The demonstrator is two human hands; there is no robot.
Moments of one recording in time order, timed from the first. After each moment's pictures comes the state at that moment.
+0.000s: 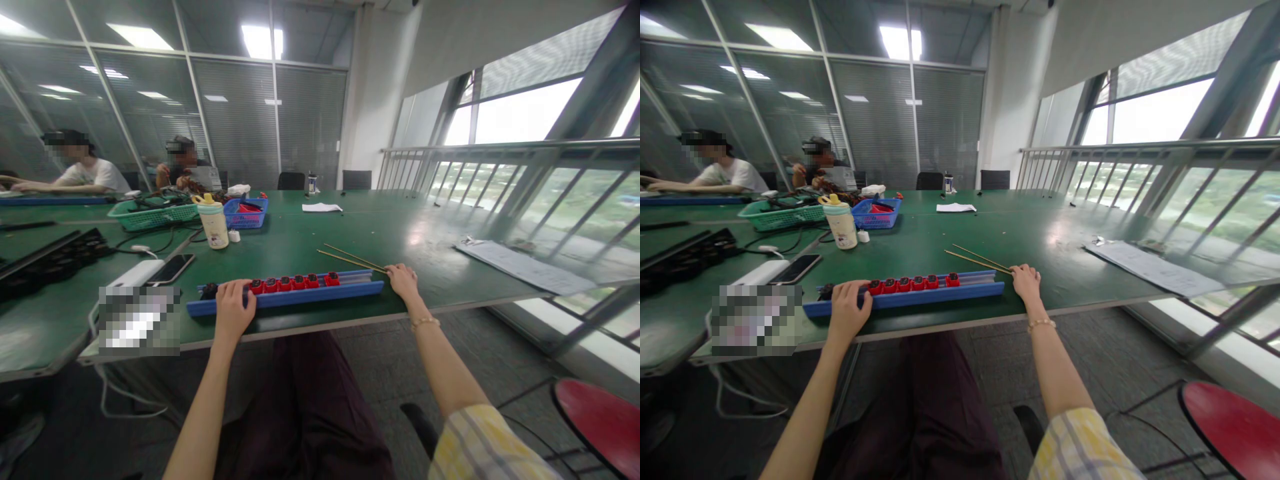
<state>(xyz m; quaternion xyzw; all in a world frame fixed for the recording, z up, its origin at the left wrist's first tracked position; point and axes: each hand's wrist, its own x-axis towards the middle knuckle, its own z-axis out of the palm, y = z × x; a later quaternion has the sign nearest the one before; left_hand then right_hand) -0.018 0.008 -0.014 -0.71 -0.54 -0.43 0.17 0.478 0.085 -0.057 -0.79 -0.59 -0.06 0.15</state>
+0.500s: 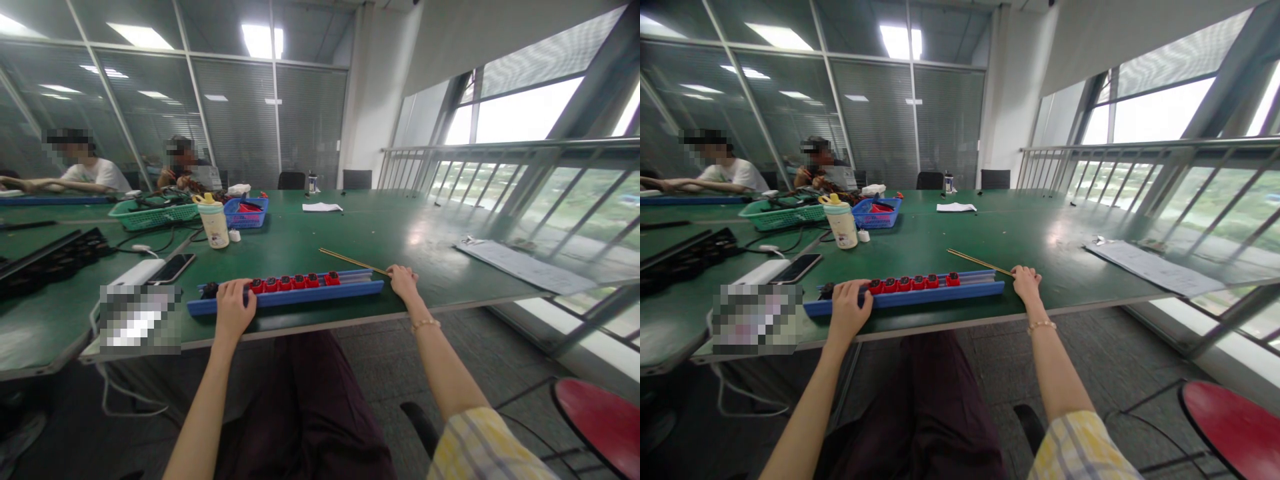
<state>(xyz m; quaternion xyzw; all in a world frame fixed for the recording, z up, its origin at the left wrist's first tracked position) -0.019 0.009 -0.015 -0.71 -0.53 -0.42 0.17 0.477 0.084 -0.057 -0.80 -0.58 -0.04 0.16</state>
